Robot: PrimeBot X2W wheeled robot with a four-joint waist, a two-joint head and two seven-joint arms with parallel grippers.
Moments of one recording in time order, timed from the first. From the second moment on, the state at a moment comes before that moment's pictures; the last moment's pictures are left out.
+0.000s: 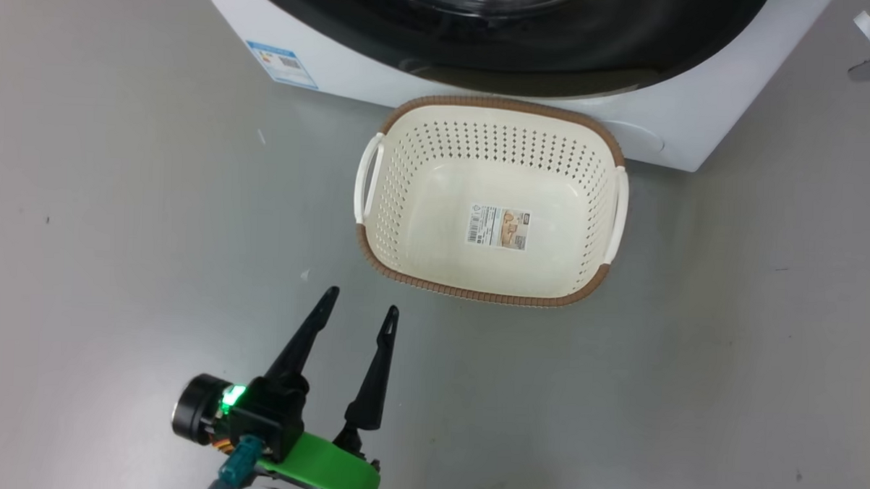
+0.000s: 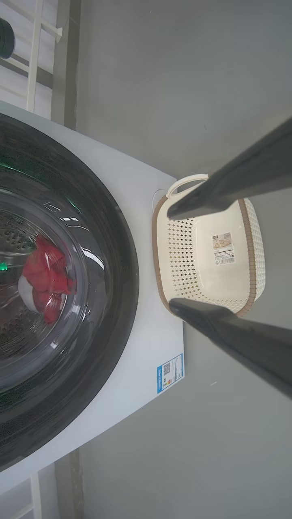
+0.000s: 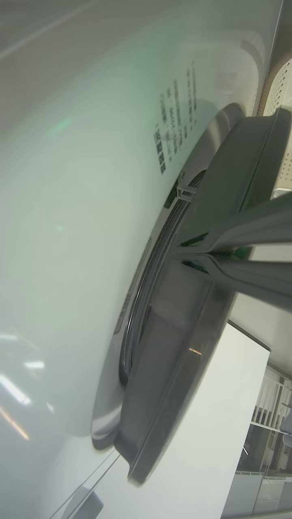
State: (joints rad) left arm -0.24 0.04 -0.33 0.19 -0.16 0.00 -0.25; right arm -1.10 -0.39 0.27 0.65 1.49 0.13 0.33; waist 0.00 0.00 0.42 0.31
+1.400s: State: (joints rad) left arm -0.24 0.04 -0.38 0.20 -0.20 0.03 -0.25; right arm -0.99 -0.36 0.37 0.57 1.60 0.12 0.67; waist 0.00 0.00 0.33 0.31
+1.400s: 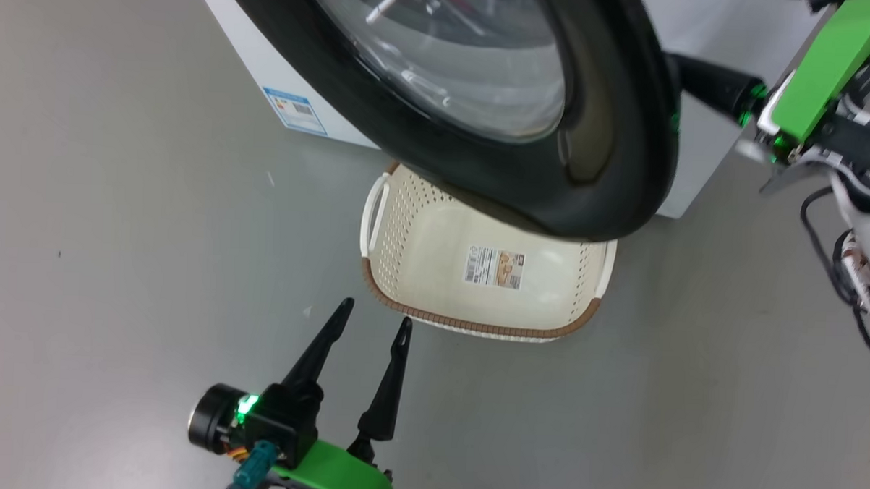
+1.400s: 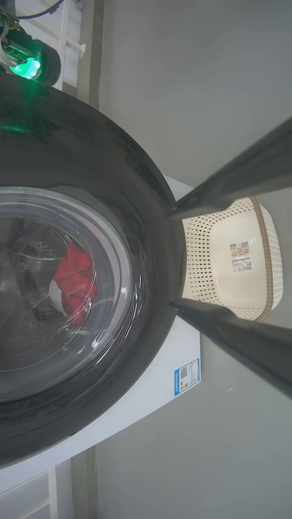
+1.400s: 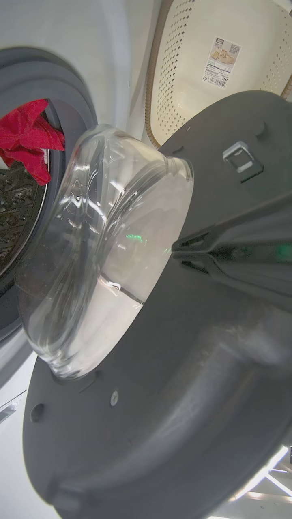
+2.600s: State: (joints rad) left arm -0.18 0.04 -0.32 0.20 -0.18 -0.01 -0.25; right arm -0.76 -0.33 0.35 0.45 1.55 0.12 0.56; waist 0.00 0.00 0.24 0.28
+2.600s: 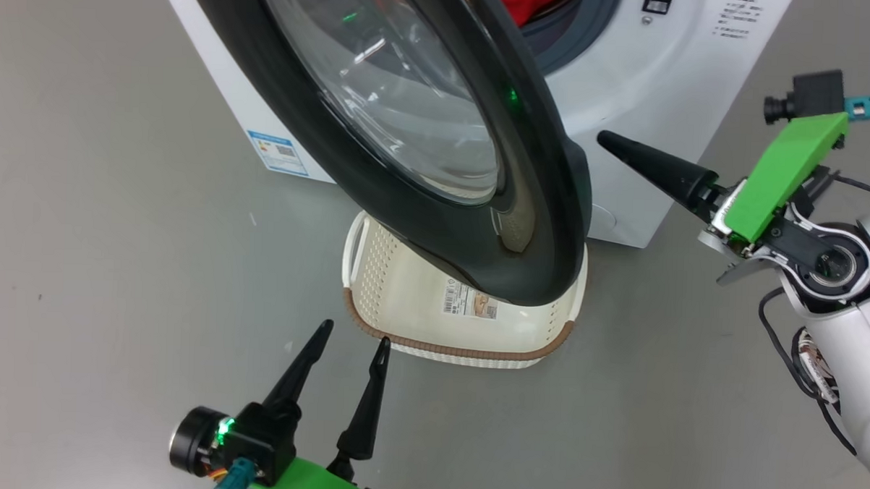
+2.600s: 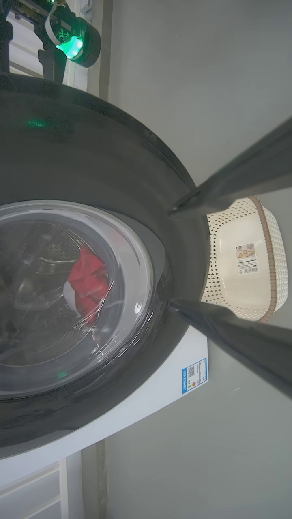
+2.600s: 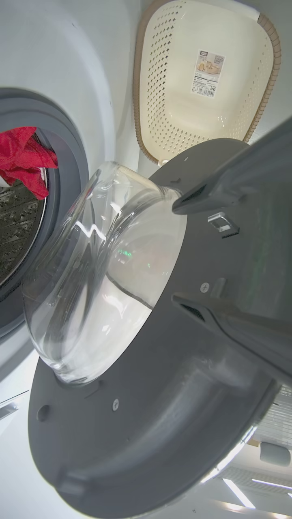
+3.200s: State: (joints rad) left arm -0.17 0.04 -0.25 0.21 -0.17 -0.04 -0.25; right arm -0.52 -0.42 0.40 0.42 1.38 0.12 0.28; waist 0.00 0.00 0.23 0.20
